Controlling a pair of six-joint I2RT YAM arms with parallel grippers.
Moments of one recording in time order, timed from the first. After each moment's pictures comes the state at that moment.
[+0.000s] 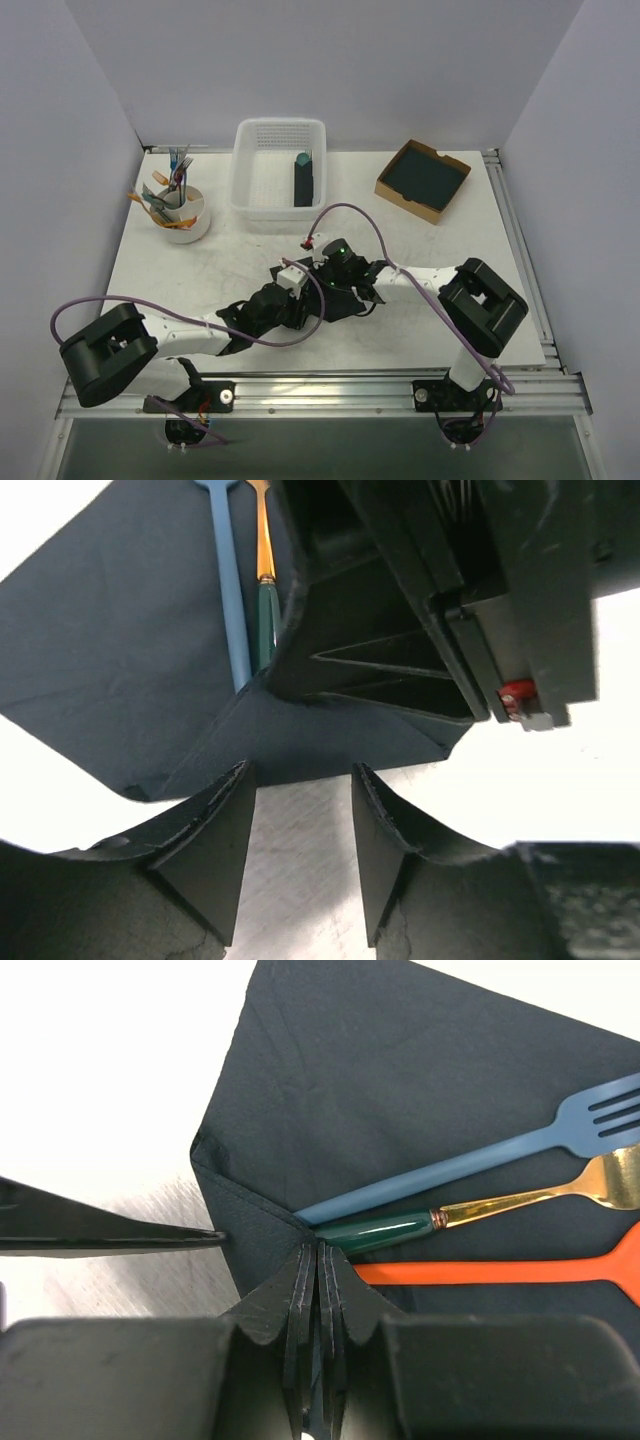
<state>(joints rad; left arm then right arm) -0.96 1.30 0.36 0.40 -0.21 -0.37 0.83 1.70 0.84 0.09 -0.17 0.23</state>
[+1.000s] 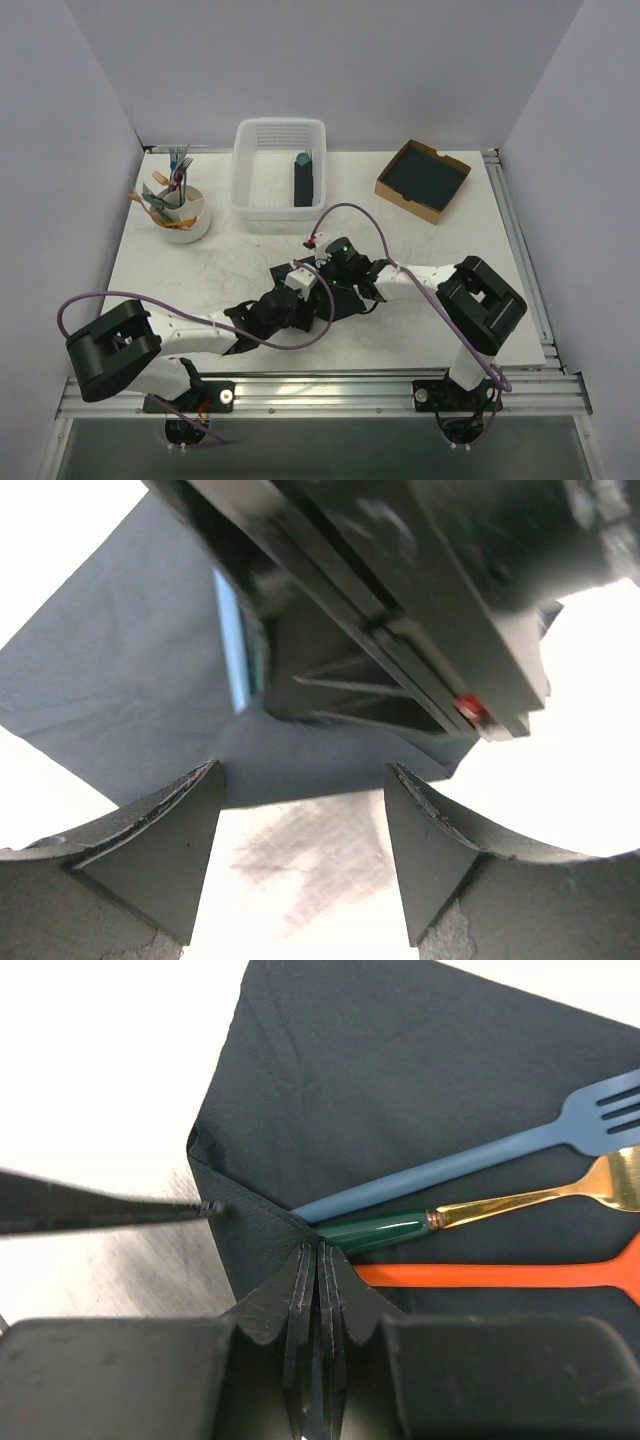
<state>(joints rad) -1.02 1.36 0.43 0.35 -0.32 -0.30 0.81 1.72 0.82 0.12 -0.23 0.24</state>
